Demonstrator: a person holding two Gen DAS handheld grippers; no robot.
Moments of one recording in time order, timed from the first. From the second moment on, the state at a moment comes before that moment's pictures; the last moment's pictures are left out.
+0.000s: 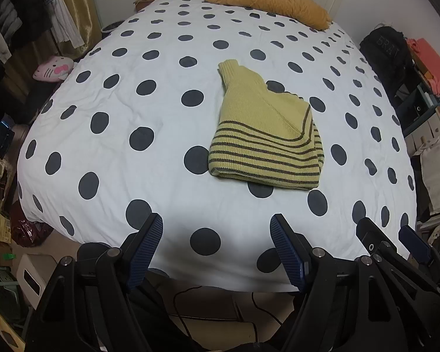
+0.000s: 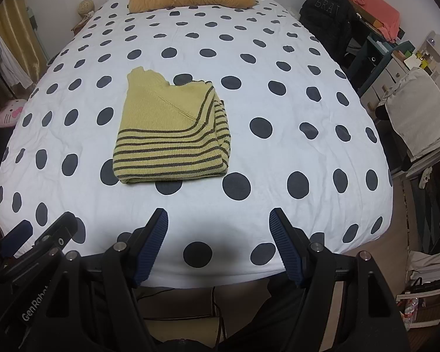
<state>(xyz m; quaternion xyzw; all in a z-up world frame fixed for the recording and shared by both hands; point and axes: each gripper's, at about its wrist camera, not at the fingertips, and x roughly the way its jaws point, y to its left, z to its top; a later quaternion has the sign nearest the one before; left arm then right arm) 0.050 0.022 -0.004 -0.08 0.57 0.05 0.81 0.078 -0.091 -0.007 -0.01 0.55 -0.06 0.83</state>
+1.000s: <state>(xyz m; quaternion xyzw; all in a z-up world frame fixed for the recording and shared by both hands) 0.056 0.025 -0.010 -0.08 0.58 0.04 0.81 0.077 -0.090 -0.008 -0.01 0.55 -0.07 0.83</state>
